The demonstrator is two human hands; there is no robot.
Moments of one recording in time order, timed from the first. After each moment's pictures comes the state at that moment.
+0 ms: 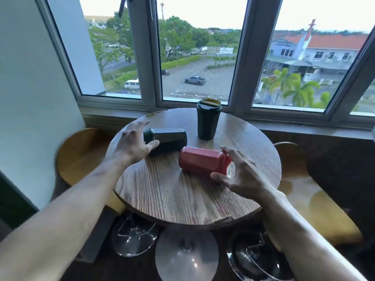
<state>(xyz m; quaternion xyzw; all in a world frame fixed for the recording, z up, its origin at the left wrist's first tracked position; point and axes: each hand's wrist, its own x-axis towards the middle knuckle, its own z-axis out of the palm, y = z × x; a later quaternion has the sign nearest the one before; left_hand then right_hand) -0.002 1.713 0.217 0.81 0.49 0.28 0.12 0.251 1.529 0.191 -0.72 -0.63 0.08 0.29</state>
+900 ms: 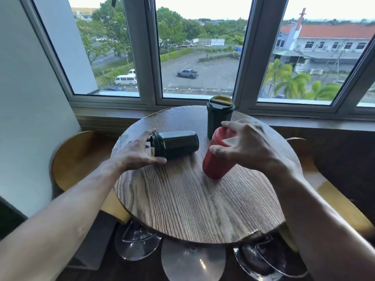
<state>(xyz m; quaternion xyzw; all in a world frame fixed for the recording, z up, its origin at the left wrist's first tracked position) -0.023 1.776 0.198 0.84 0.42 0.16 0.32 0.225 1.597 0.253 -0.76 -0.60 -0.02 0.26</state>
